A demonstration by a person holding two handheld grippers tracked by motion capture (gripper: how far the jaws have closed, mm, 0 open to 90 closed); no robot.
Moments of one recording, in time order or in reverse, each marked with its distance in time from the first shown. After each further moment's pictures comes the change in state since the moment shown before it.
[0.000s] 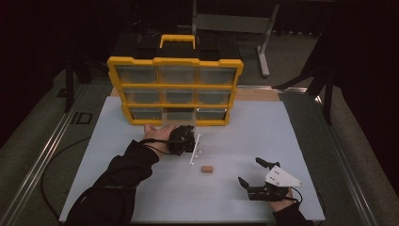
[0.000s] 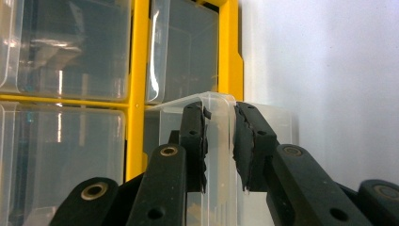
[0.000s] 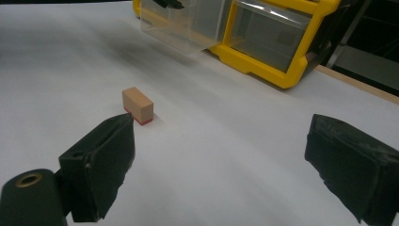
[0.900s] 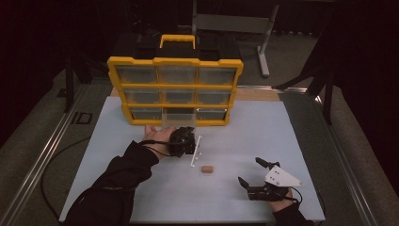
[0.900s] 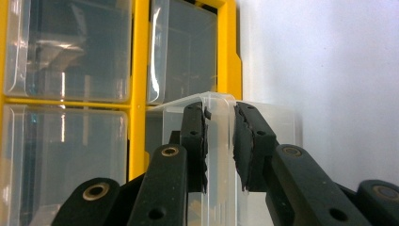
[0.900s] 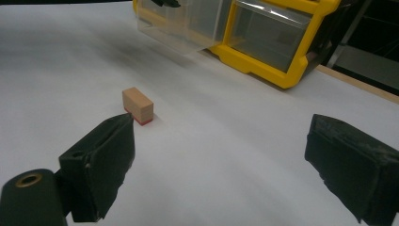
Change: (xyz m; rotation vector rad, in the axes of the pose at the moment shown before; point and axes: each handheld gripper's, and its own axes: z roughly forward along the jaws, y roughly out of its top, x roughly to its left) left arm -0.003 0.004 -0.006 0.006 0.017 0.023; right arm 0.000 0.000 0.000 0.002 0.003 0.004
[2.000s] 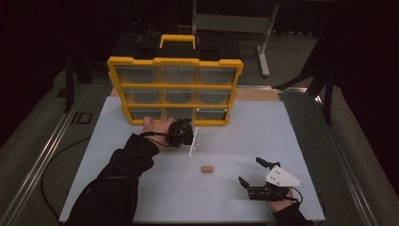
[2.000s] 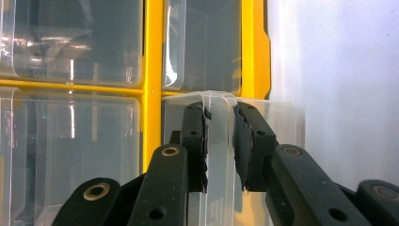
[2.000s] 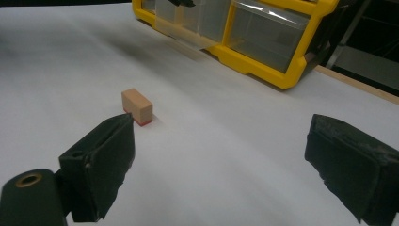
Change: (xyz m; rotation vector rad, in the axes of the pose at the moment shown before) left arm 0.012 -0.015 0.026 0.022 0.031 0.015; right arm -0.001 0.000 -0.001 -0.004 -0.004 -0.003
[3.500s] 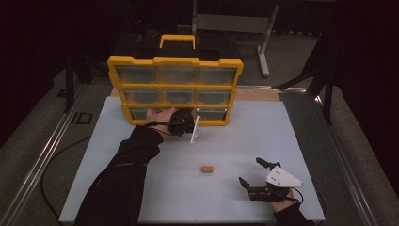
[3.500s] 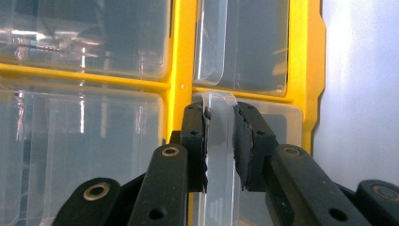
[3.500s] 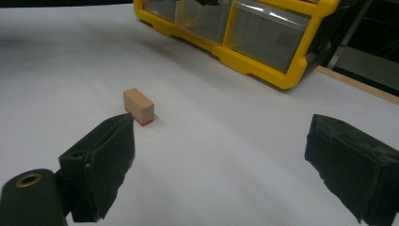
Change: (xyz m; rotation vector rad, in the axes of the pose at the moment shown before) left arm 0.018 -0.010 0.040 -0.005 0.047 -0.024; right arm 0.000 0.000 -0.002 -0.005 0.007 0.007
